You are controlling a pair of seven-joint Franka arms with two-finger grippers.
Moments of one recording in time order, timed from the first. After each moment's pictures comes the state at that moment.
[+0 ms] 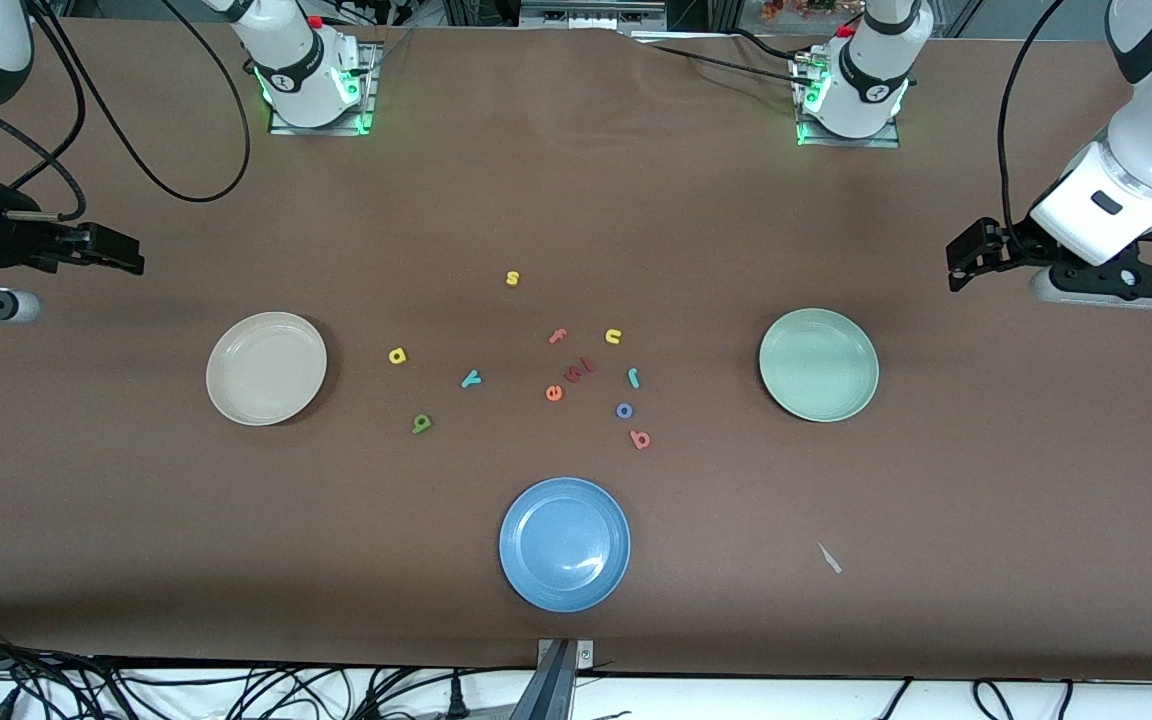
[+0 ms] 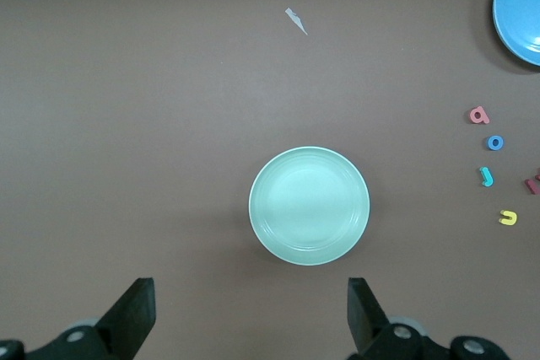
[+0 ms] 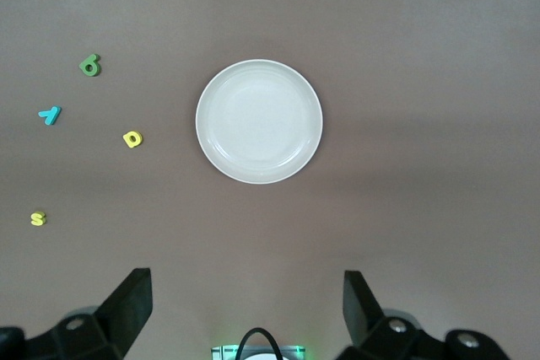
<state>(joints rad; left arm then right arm) -0.04 0.02 -0.08 -1.67 0.02 1.73 -0.06 0.04 0.17 -0.01 -1.45 -0.02 1.45 0.03</state>
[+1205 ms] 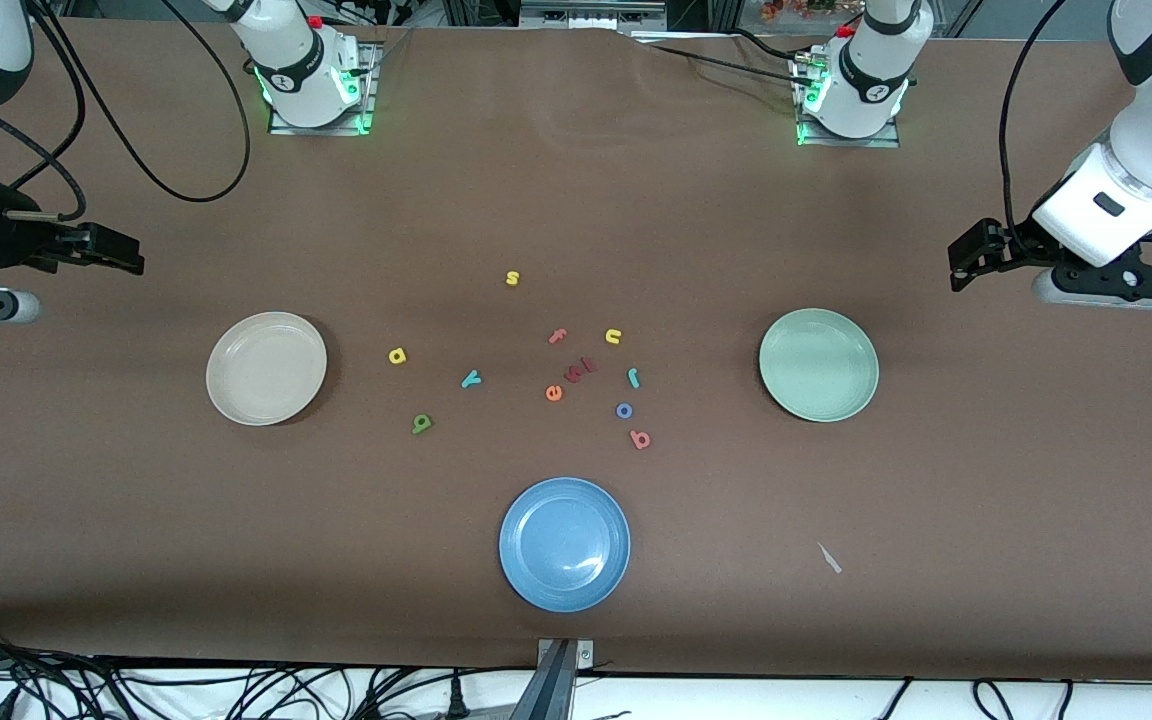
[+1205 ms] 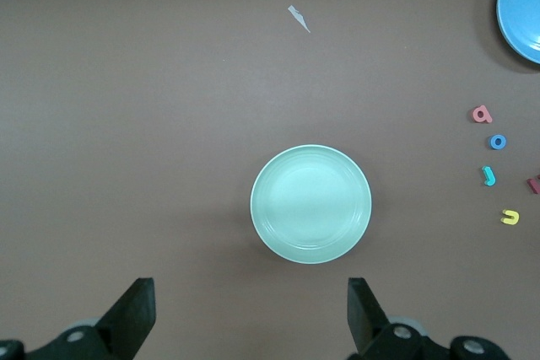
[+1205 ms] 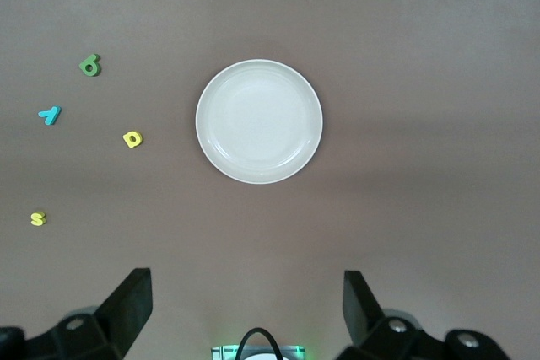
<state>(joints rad) -0.04 0.02 -0.08 -1.68 0.02 1.73 -0.06 0.04 0.17 -0.01 -1.45 -0.02 1.45 0.03</state>
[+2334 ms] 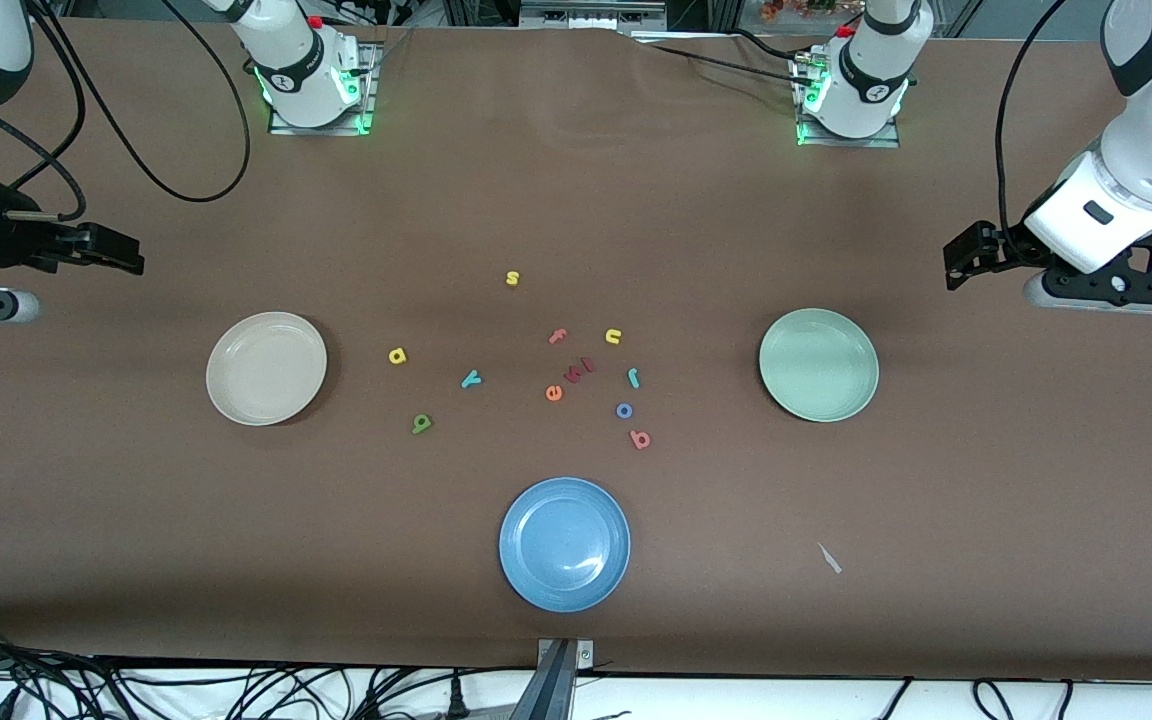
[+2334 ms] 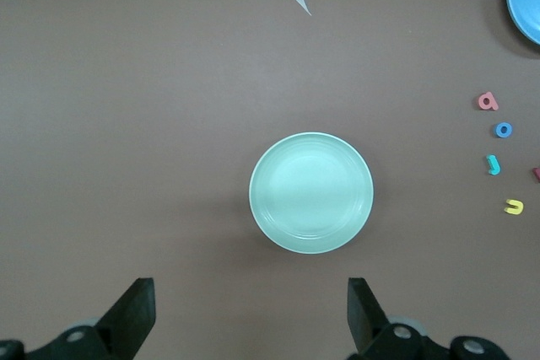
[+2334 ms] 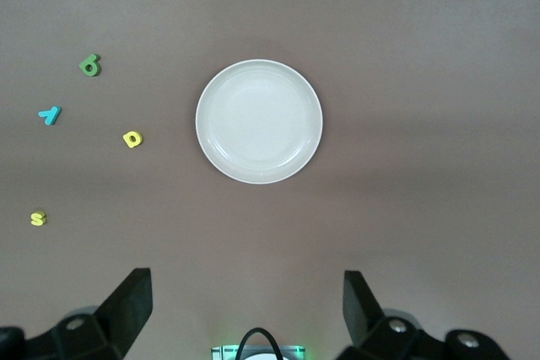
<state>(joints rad) -0.04 0.03 -0.08 -1.70 0.00 1.71 -0.06 0.04 0.17 -0.01 -1.45 -0.02 1.45 0.03</state>
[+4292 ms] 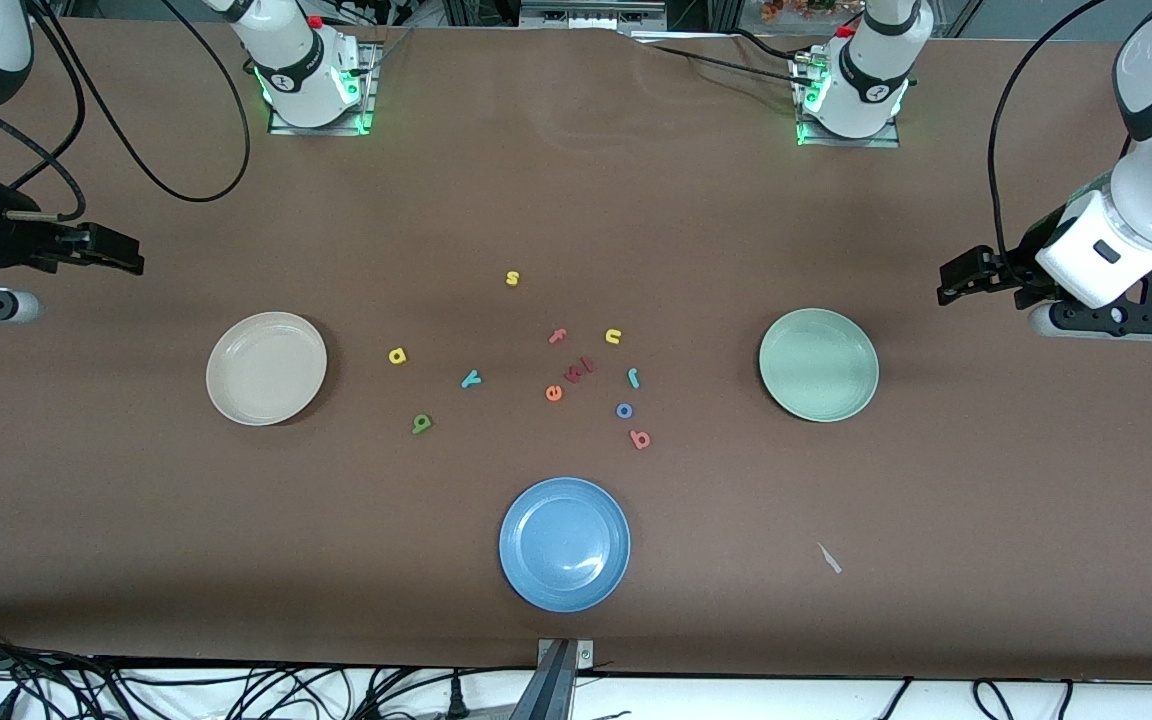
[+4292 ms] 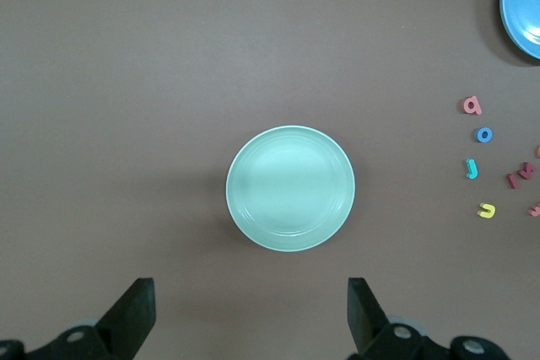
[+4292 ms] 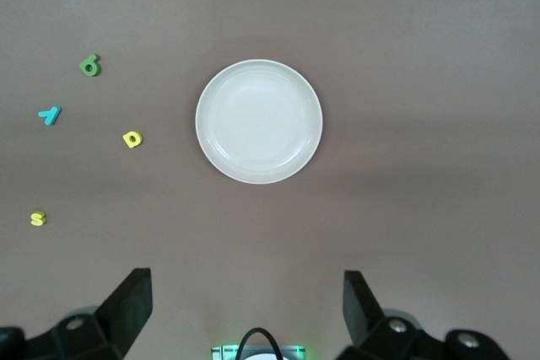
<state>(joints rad) 0.00 0.07 -0.07 -1.69 -0.08 1.72 -0.06 0.04 0.17 -0.01 -1.45 -0.02 1.45 0.03</state>
